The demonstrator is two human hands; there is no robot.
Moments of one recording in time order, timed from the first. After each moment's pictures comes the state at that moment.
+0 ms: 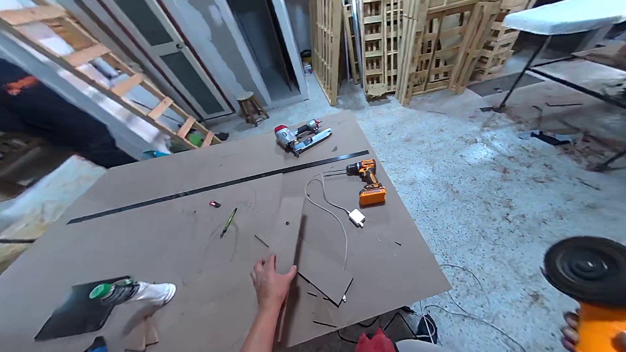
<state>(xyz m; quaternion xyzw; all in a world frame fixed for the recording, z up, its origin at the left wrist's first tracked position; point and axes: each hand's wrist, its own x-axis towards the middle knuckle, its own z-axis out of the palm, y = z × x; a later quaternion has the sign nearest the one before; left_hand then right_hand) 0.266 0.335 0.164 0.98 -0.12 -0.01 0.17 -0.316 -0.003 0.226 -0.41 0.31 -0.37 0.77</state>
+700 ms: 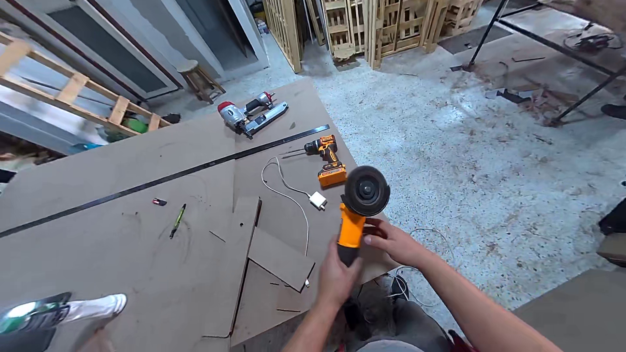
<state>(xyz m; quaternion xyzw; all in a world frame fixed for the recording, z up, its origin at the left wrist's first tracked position) 0.045 0.146 0.216 0.85 -0.27 -0.28 0.35 -0.073 -0.034 0.212 -0.70 0.24 0.00 0.67</state>
